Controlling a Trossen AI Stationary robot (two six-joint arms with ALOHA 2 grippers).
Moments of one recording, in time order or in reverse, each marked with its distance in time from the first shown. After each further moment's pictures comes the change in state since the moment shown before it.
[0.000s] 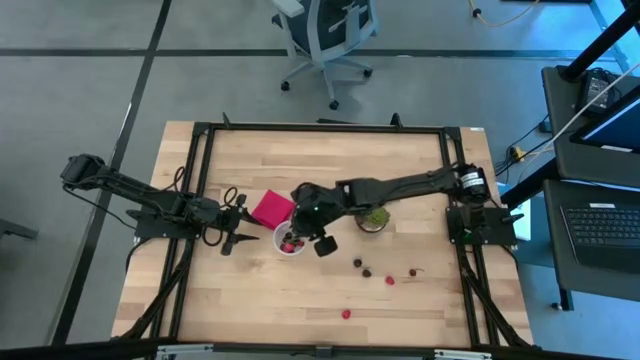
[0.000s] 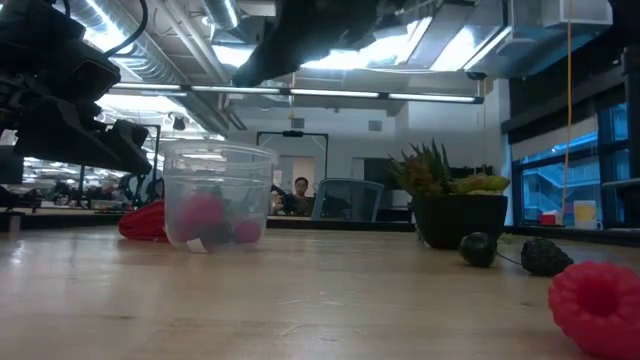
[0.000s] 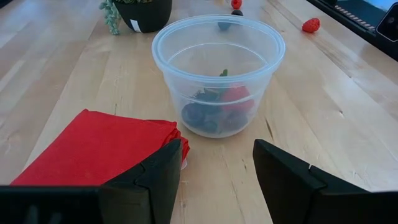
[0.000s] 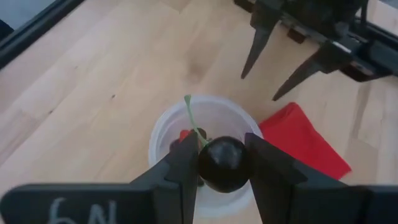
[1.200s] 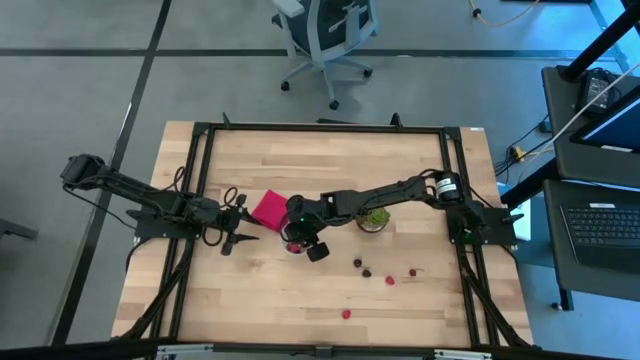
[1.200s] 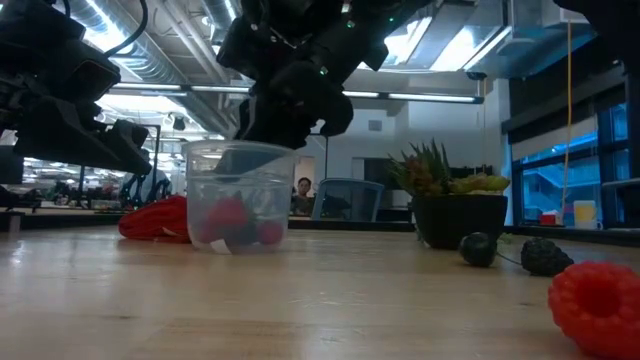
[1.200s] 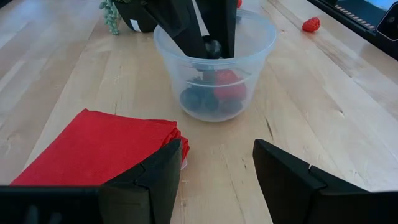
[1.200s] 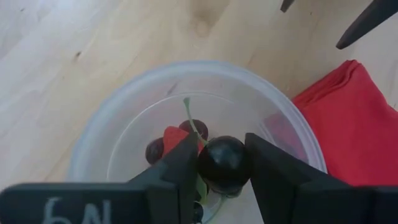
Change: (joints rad) left arm 0.000 0.000 0.000 -0.001 0.000 0.001; right arm -0.007 0.200 0.000 0.088 0.002 0.000
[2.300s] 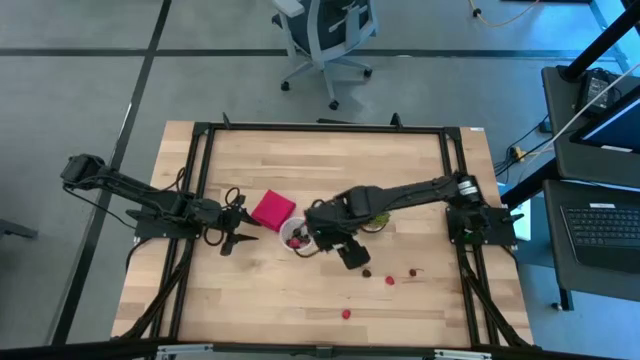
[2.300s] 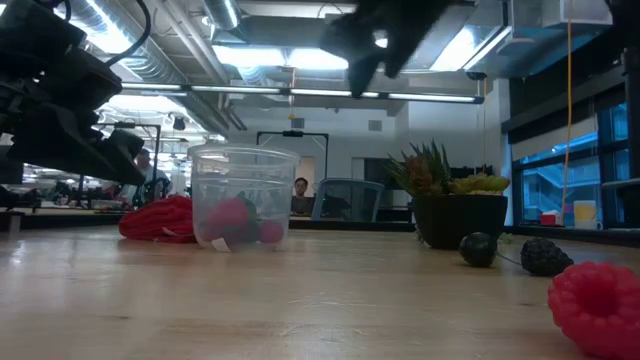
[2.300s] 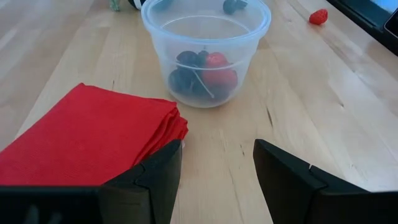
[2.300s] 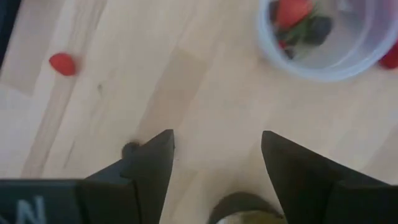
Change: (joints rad) left arm -0.001 0.000 0.000 -0.048 0.000 -0.079; right arm 0.112 -0.126 0.312 -0.908 0.060 0.141
